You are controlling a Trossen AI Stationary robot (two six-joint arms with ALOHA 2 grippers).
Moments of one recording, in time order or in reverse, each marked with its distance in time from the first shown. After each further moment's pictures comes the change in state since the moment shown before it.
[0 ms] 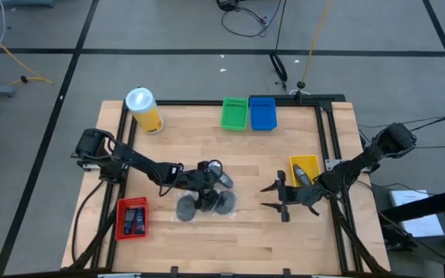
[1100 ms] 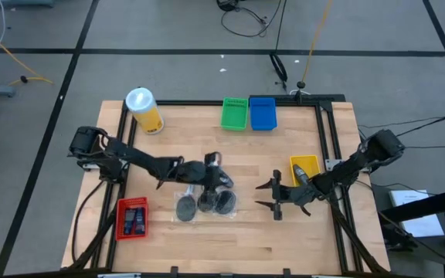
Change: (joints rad) left arm 0.043 -0.072 0.109 -0.038 -0.006 0.209; right arm -0.048 0.208 0.001 0.220 0.023 -0.012
